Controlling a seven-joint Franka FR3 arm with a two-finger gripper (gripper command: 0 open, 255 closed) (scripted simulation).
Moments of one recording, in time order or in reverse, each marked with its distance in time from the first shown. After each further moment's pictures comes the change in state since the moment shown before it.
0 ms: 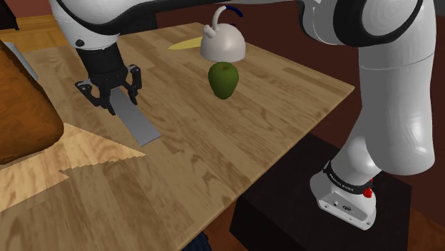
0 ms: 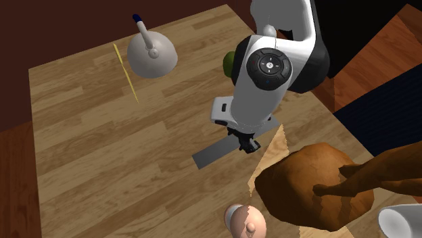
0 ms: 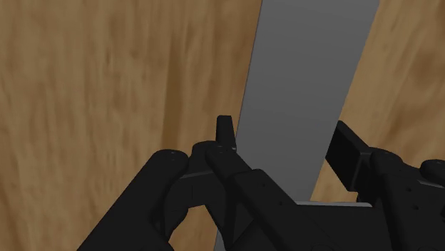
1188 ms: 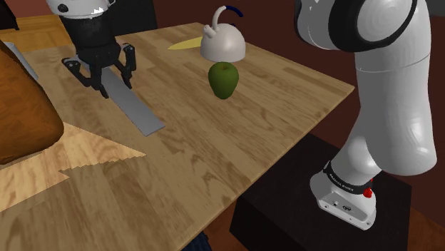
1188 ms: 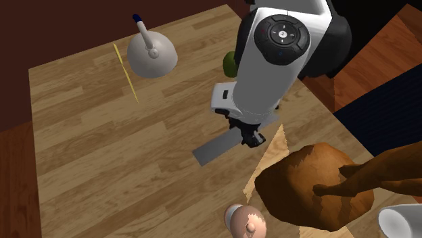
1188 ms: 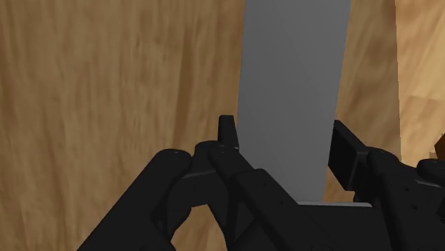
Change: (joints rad) arm 0.038 0.033 -0.003 0.196 -0.010 -0.167 -0.010
